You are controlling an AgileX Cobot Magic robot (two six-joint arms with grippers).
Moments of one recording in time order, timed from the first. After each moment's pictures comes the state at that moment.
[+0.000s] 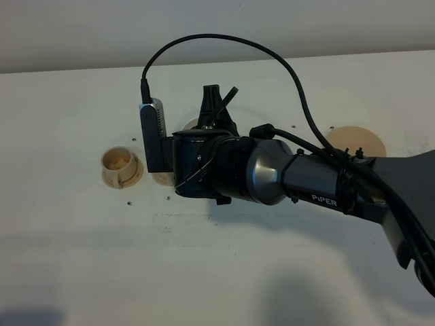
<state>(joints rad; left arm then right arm) -0.04 -0.01 -0.46 -0.04 1.06 -0.05 0.92 2.15 -1.59 -0.95 0.89 -0.11</state>
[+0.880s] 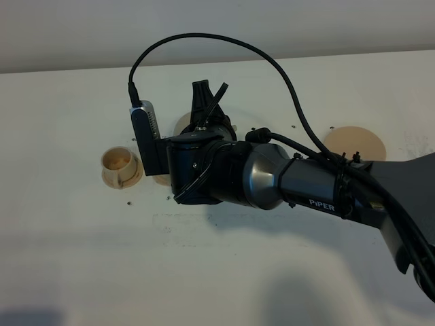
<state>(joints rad) -0.04 -0.01 -0.46 -0.04 1.06 -0.05 0.94 2.15 -1.59 -1.03 0.89 -0.14</state>
